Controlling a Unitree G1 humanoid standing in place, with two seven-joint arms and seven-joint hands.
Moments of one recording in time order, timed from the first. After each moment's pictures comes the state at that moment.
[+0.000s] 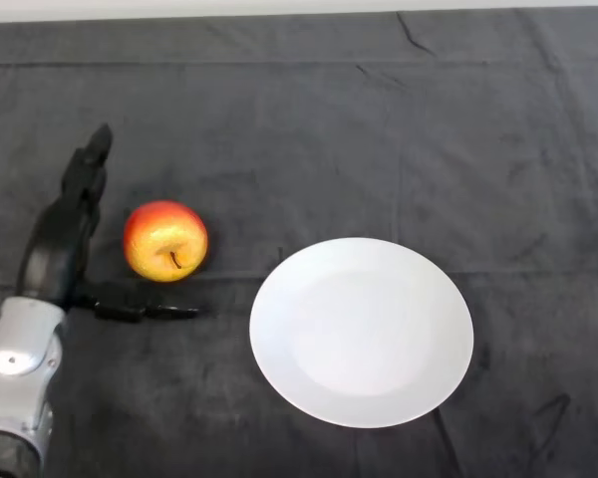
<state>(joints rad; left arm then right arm) -0.54 0.33 0.02 0.96 0.01 -0.63 -0.11 -0.72 -0.64 -0.77 1.22 0.73 0.72 0.66</state>
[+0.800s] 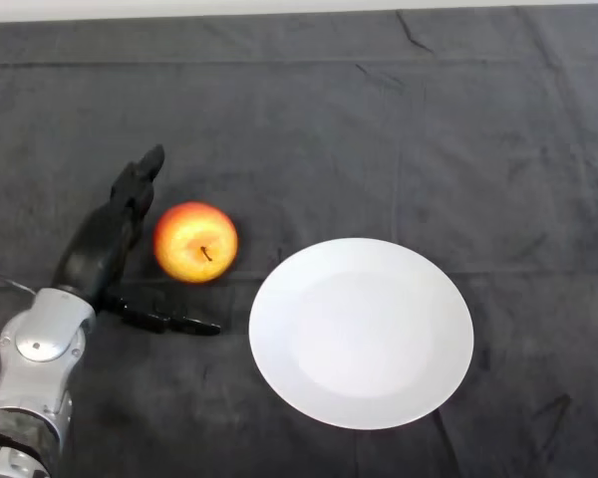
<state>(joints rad) -0.61 0.31 -0.02 1.12 0.02 -0.59 -0.21 -0.72 -0.64 -0.77 1.22 0.73 0.72 0.66</state>
